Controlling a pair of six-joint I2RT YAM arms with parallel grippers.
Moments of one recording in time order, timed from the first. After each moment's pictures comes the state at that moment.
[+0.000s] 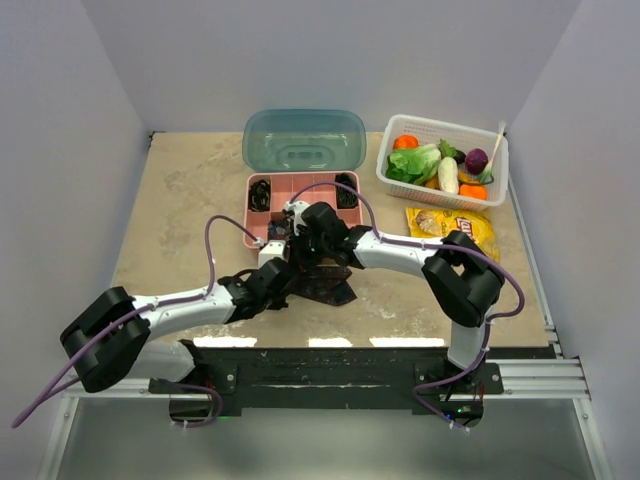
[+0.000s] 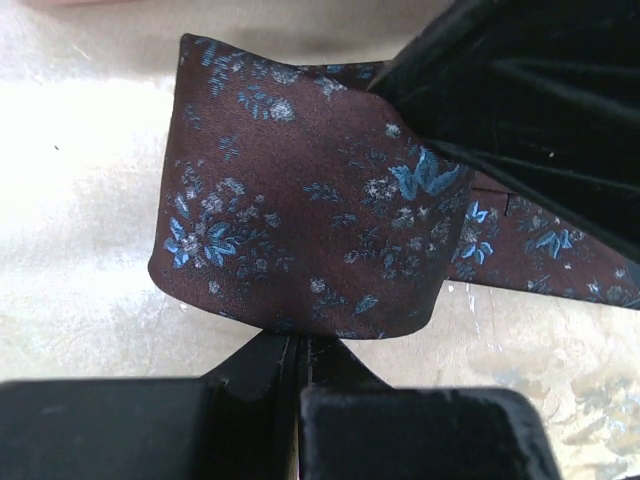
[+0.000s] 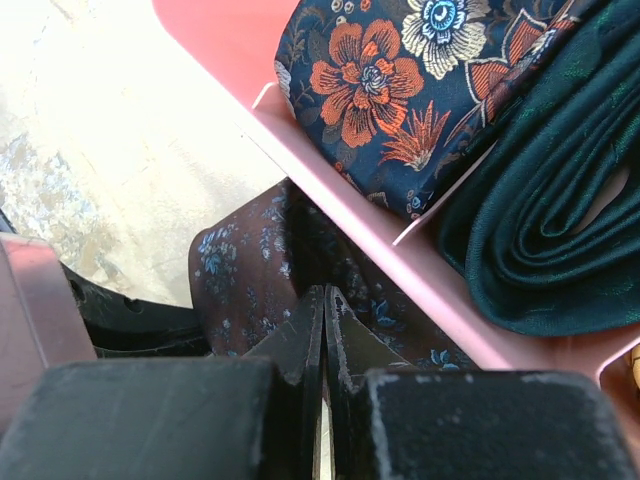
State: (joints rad) left arm -0.87 1.30 0.53 -0.22 -0.36 -0.72; right arm 0.86 1.87 1.20 -0.07 -0.21 0.35
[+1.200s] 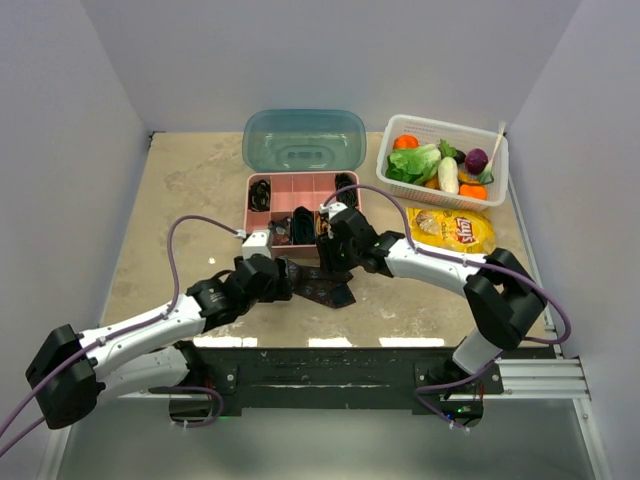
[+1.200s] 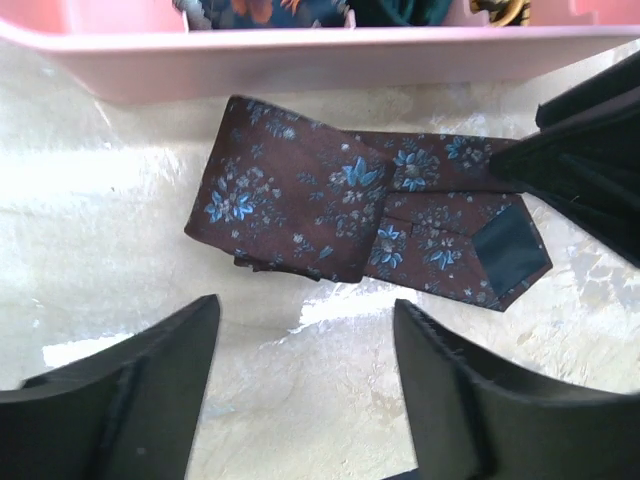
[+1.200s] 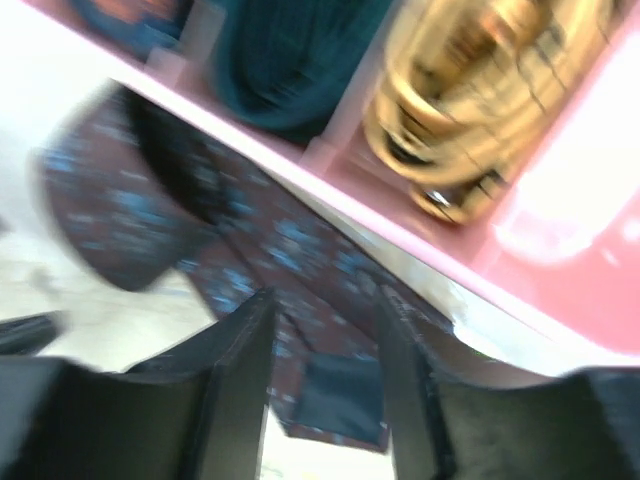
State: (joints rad) left arm -0.87 1.02 0.53 -0.30 -0.39 -0.73; right arm 0.81 1.62 1.02 -0.22 0.04 0.33
